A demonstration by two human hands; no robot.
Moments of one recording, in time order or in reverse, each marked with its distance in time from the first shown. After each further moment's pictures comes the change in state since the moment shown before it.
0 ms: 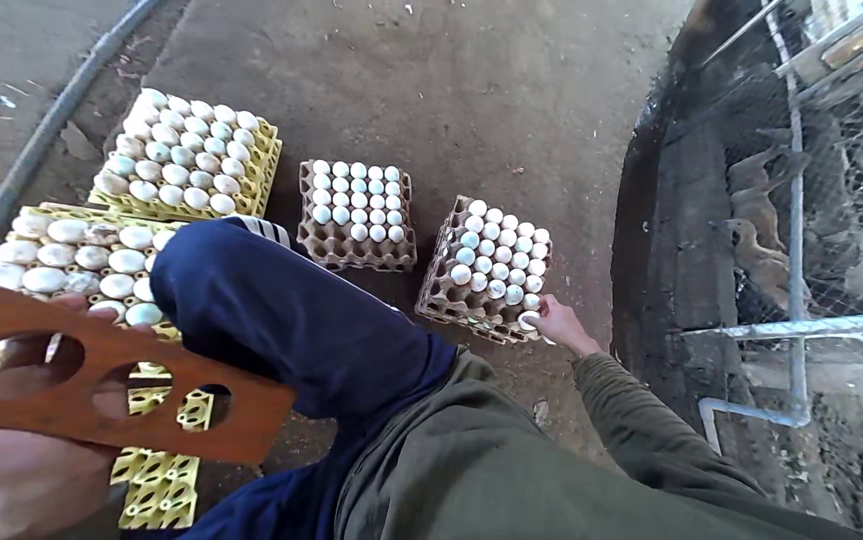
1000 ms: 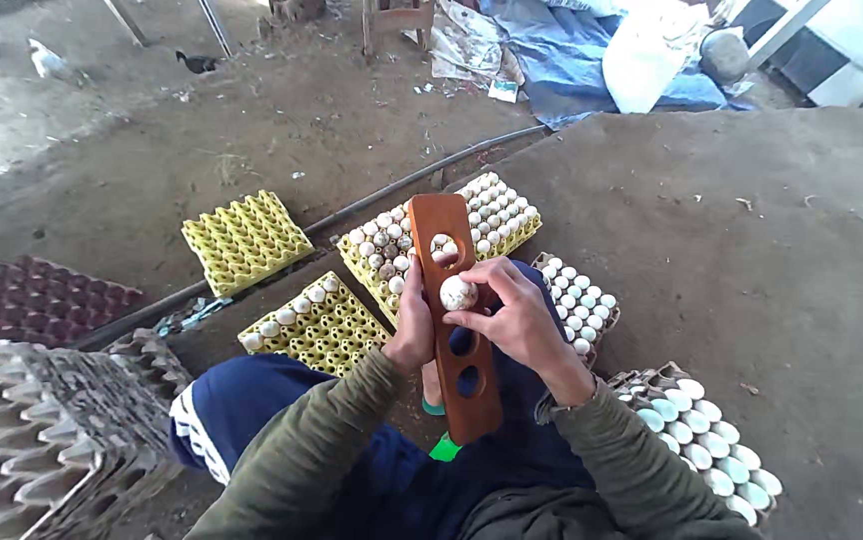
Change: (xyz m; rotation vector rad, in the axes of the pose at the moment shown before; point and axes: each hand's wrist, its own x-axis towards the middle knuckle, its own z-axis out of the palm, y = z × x) left_hand -0.034 0.037 0.065 -0.327 0.226 -0.126; right_hand -0.210 -0.441 0.049 0.349 -0.025 -1.791
